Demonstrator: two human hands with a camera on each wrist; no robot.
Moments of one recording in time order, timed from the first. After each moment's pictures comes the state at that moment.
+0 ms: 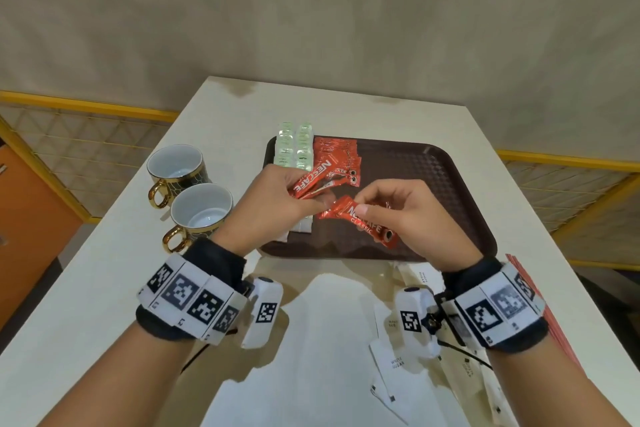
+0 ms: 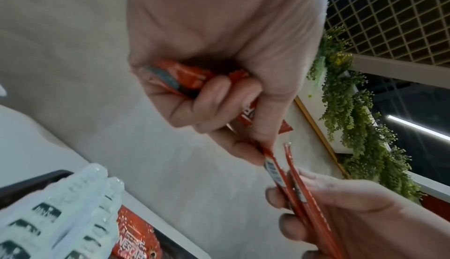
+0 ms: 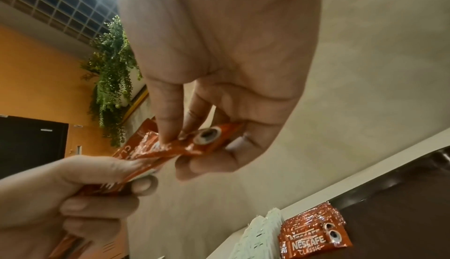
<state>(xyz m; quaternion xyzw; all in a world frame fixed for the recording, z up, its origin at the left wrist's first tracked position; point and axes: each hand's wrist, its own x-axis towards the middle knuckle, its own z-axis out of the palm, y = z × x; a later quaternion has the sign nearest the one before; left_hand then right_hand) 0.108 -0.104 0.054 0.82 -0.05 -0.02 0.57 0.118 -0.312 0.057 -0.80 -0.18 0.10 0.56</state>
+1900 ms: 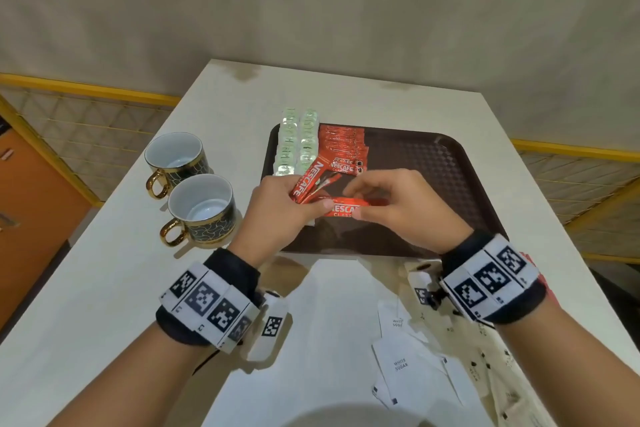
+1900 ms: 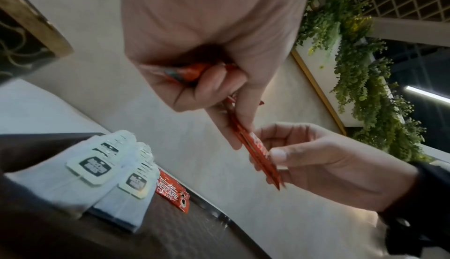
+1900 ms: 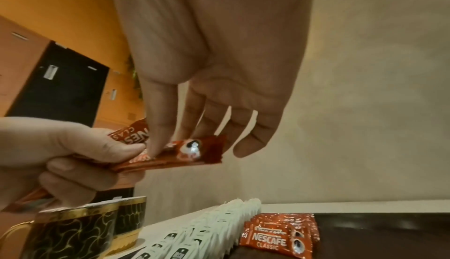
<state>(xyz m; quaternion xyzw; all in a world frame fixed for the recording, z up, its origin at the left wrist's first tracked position) 0.114 -0.114 0.018 0.82 0.05 0.01 0.57 0.151 -0.308 0.045 -0.89 -0.25 0.08 0.37</state>
